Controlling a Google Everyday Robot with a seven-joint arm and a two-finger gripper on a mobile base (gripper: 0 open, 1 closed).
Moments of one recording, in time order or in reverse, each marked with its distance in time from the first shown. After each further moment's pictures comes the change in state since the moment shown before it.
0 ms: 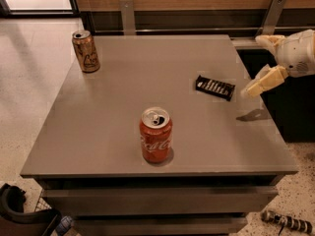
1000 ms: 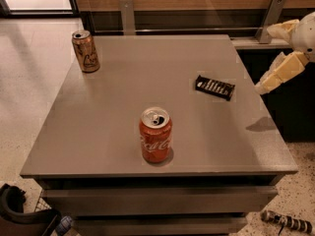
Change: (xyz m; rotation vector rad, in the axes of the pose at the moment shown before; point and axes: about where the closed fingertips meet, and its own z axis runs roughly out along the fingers) arm -0.025 0.014 -0.040 -0.030 0.178 -0.004
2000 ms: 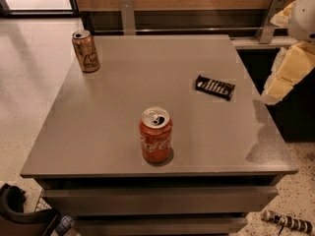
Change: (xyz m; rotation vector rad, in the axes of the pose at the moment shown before) arm -0.044 0.073 -0.053 0.017 0.412 -0.070
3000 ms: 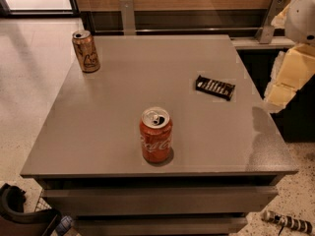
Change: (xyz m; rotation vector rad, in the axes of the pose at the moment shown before) arm -0.005 0.022 -0.013 -0.004 0.105 -0.007
